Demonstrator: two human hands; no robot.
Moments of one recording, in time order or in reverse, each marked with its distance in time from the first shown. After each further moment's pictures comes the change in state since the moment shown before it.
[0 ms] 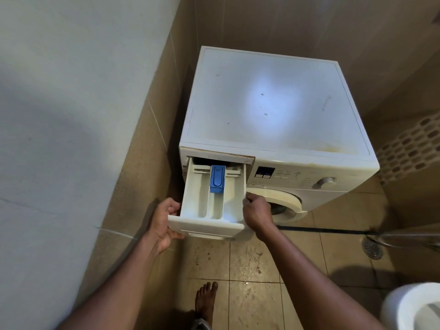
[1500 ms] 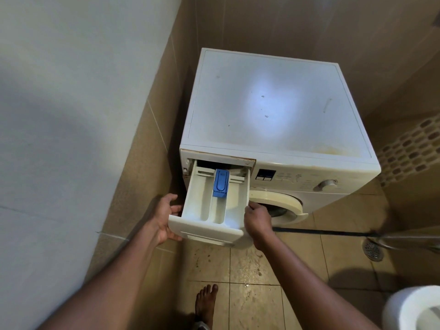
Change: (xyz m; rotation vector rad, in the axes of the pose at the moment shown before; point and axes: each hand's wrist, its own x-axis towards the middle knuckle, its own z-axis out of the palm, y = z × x) left_hand 0.026 0.017 0.000 0.099 0.011 -0.198; right_hand -0.008 0.007 0.005 0.208 -0.030 0.129
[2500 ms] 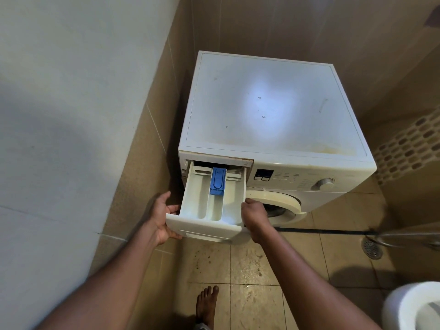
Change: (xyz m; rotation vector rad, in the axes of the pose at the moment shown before) left_hand -0.005 0.003 -0.004 -0.094 -0.041 -0.014; right_hand 0.002 -0.013 0.003 -0.002 -0.035 0.048
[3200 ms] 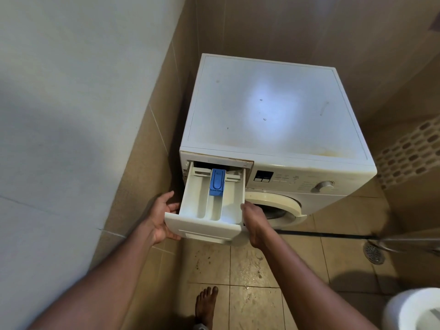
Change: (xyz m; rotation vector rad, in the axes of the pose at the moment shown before) left_hand 0.003 -0.001 -0.006 0.030 -0.035 -0.001; right_hand -0.011 -0.001 -0.008 0.153 -0.138 0.083
